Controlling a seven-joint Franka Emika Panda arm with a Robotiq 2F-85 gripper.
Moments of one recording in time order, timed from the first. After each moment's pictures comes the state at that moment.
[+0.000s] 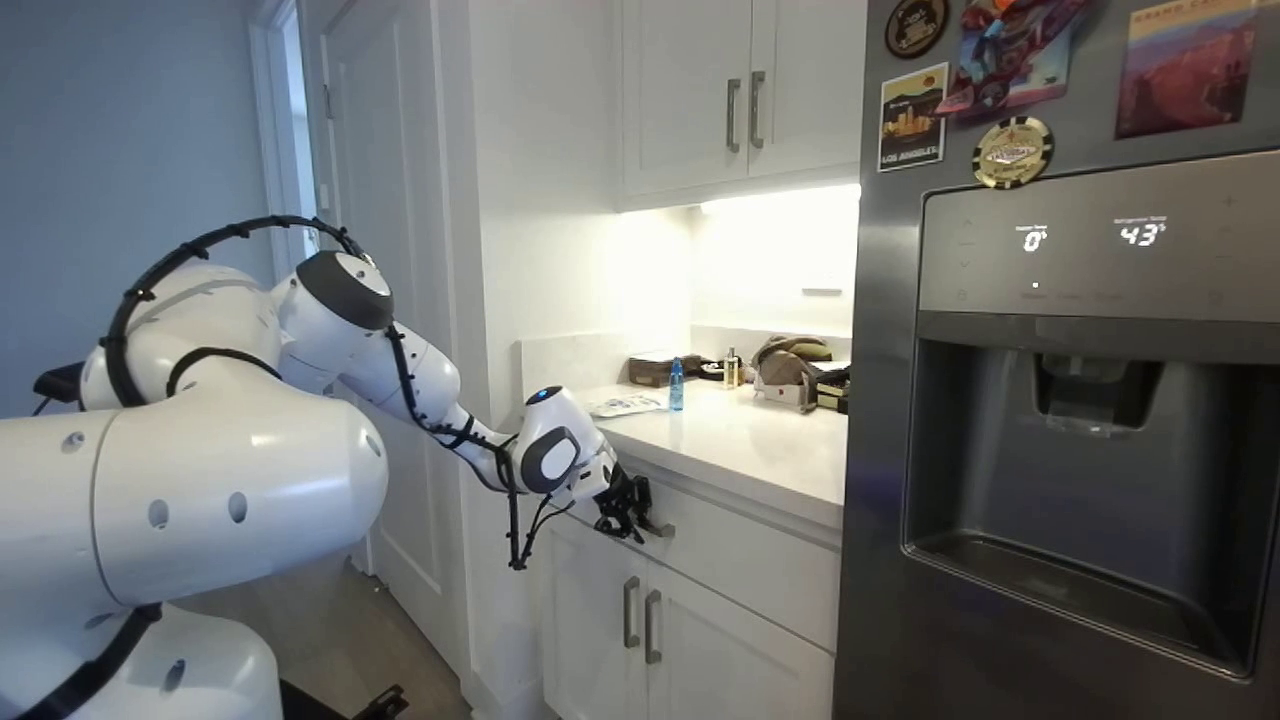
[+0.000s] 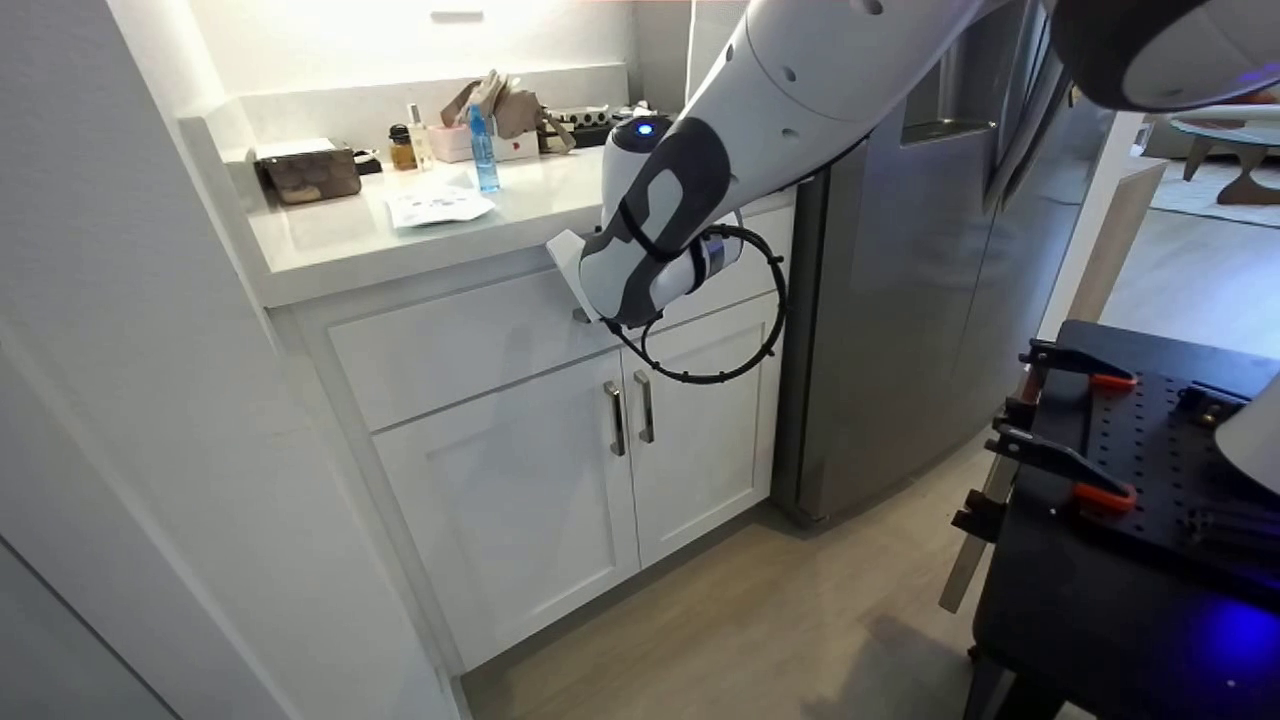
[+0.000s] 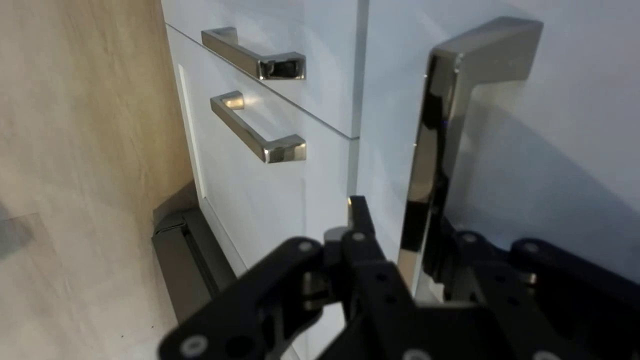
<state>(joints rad) -2.19 -1.23 2.29 -1.73 0.93 2.87 1.69</state>
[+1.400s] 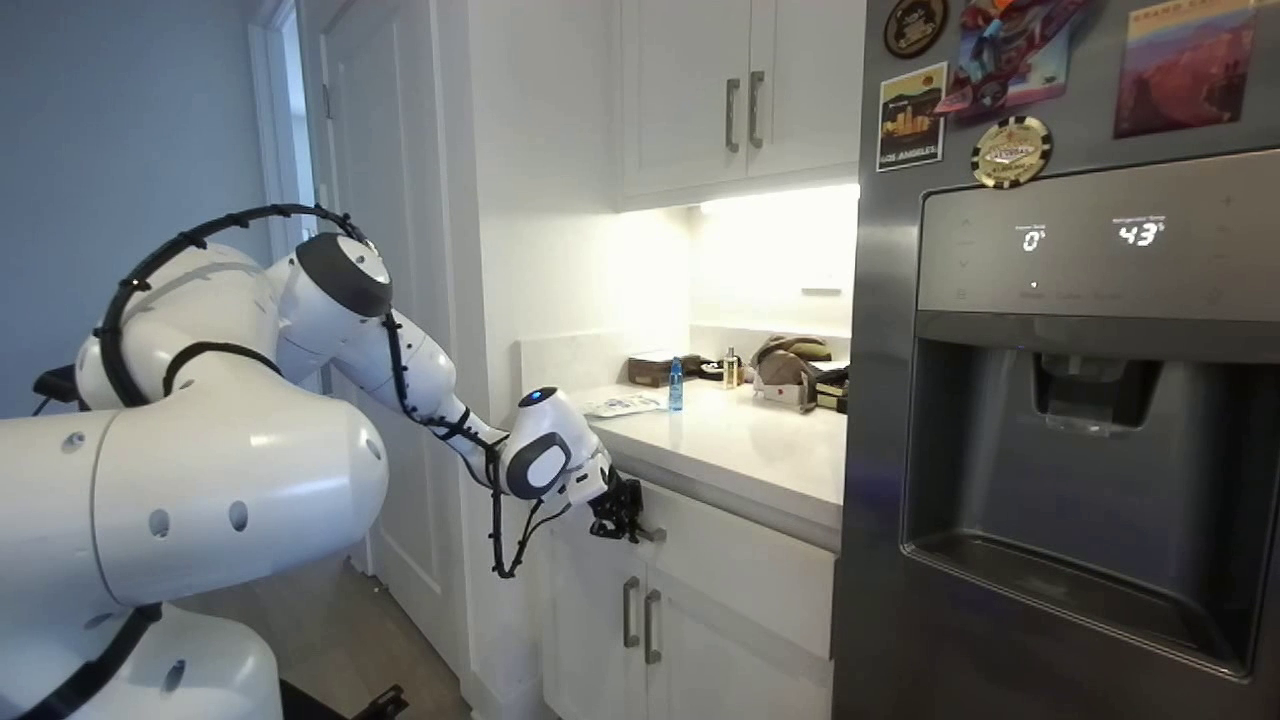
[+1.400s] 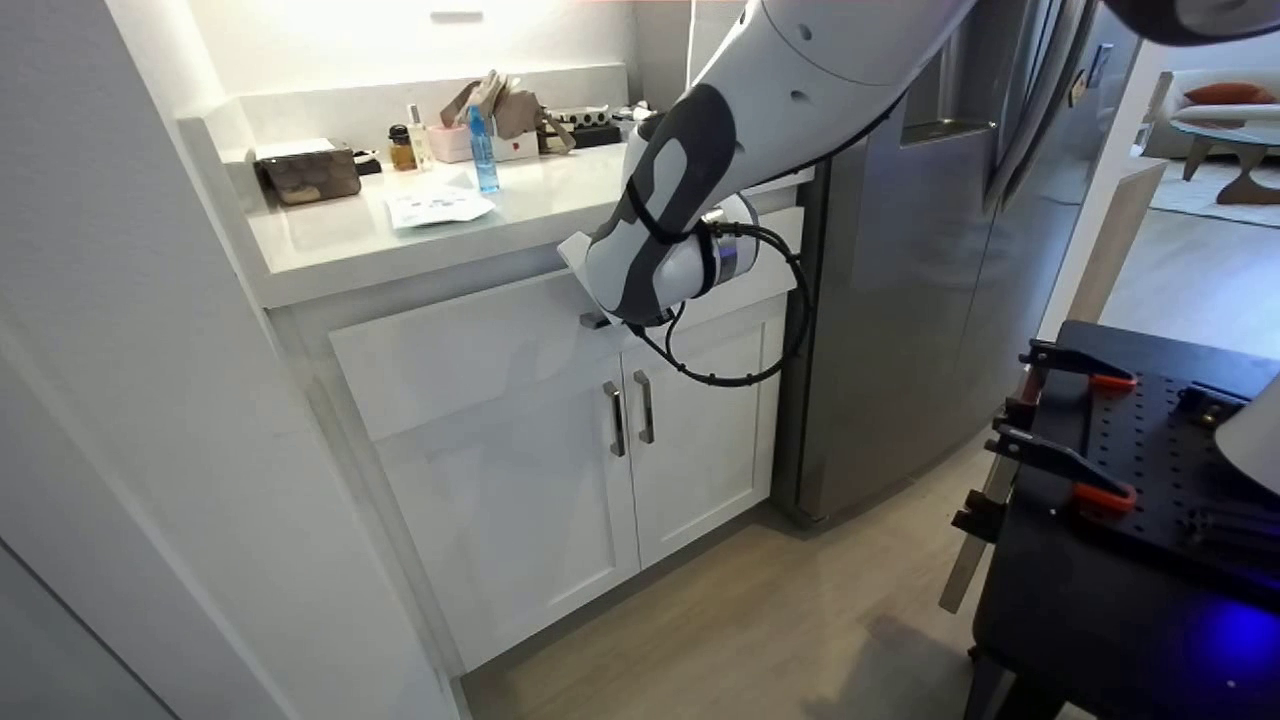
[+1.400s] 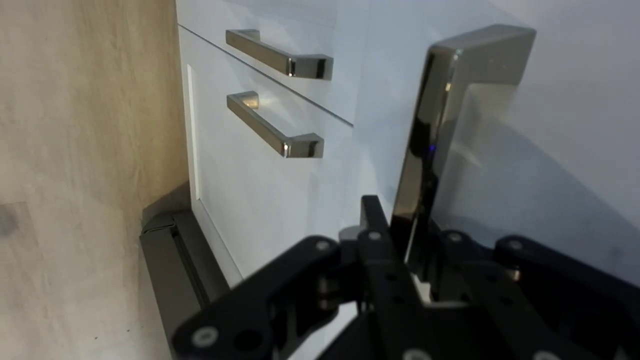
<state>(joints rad) -2.19 -1.14 2.35 -1.82 1.01 2.96 1.48</state>
